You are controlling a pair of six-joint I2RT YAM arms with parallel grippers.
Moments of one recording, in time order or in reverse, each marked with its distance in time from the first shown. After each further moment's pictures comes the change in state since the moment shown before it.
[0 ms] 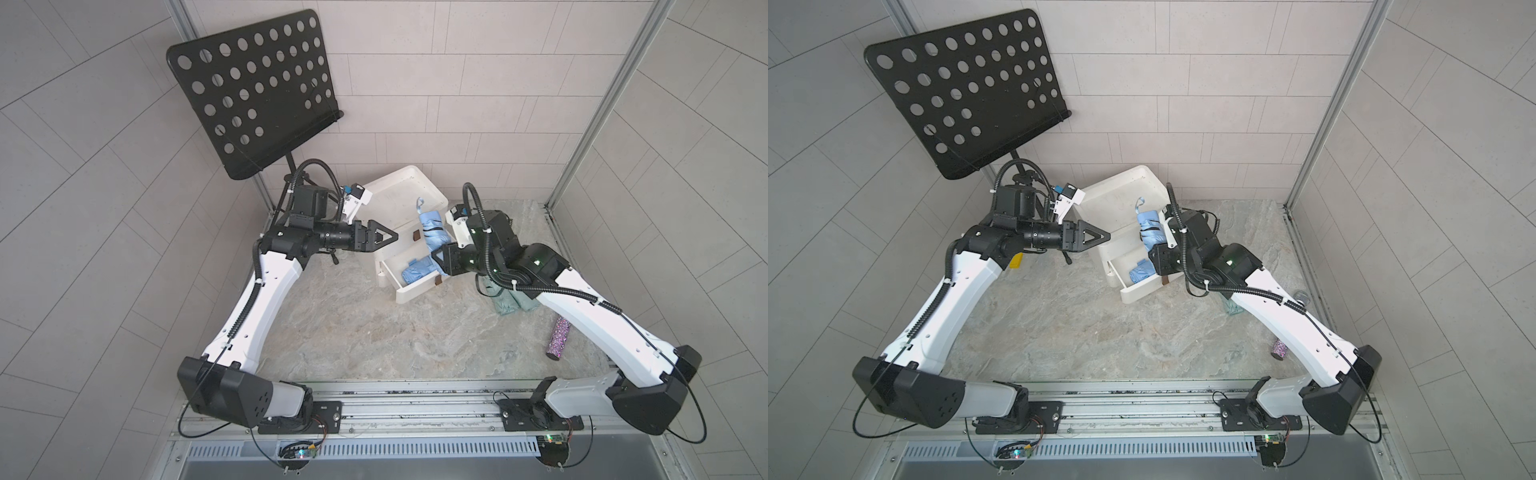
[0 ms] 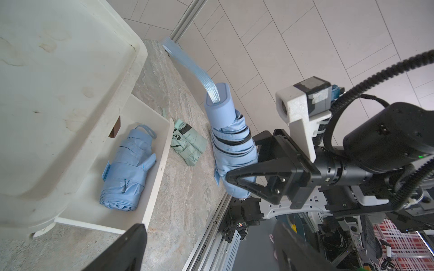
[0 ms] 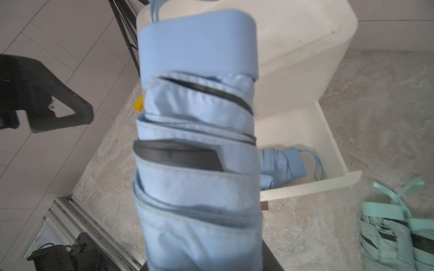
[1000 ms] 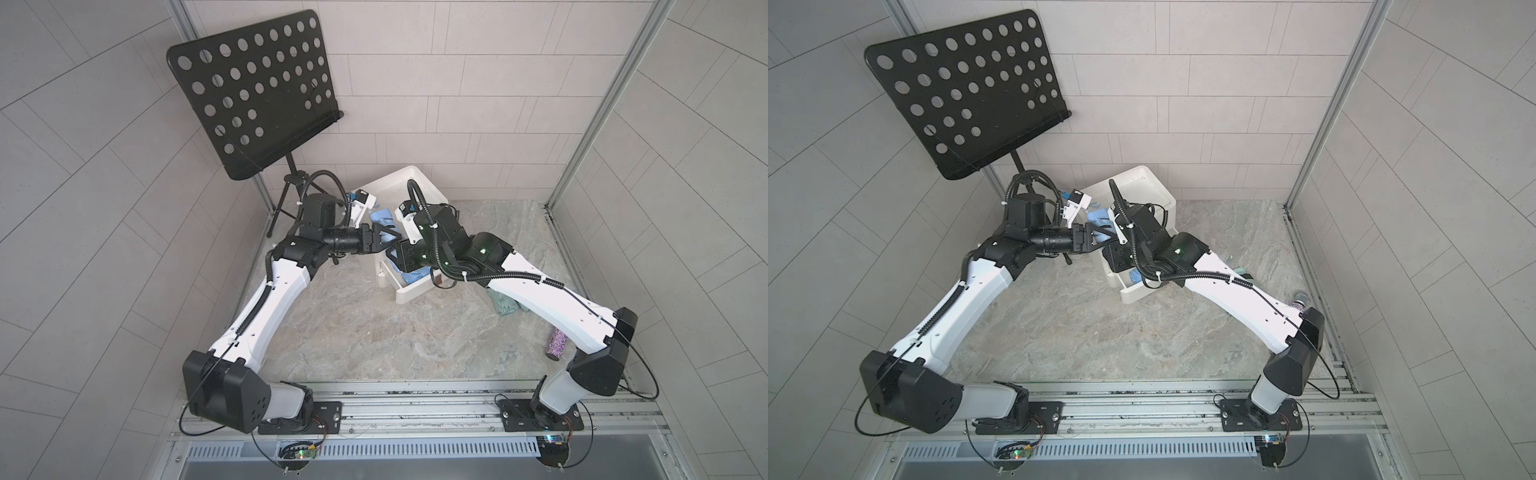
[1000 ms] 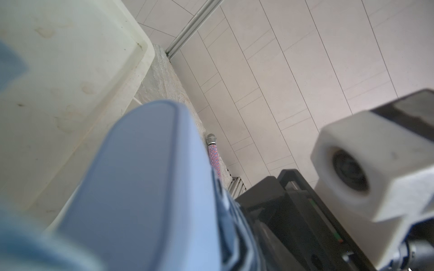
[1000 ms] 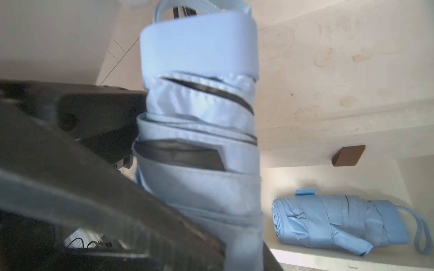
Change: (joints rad) left arm -0.047 -0.018 -0.154 0.250 -0.038 -0.174; right arm 0.148 0.257 0.238 0.042 0.003 0.009
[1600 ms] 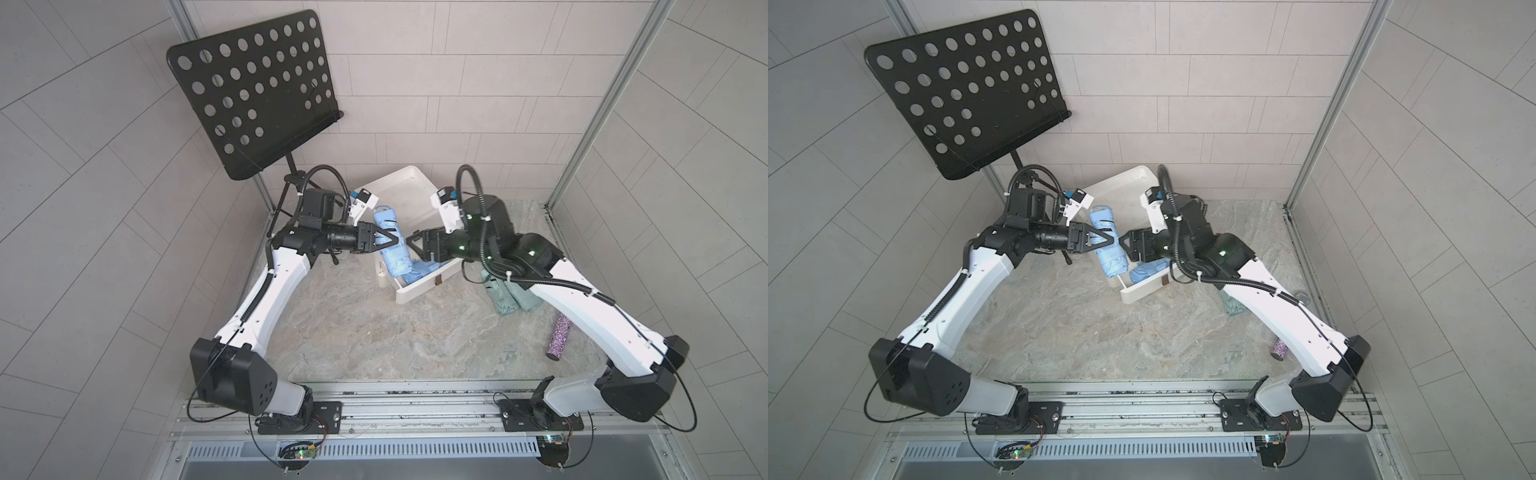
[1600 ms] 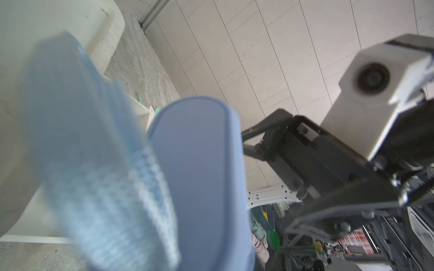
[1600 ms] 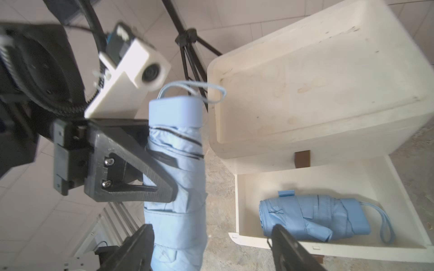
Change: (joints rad) left arm 0.041 0.095 0.144 -0.224 0.207 0.163; right arm -0.195 -0.251 -0.148 0.076 -0.186 0.021
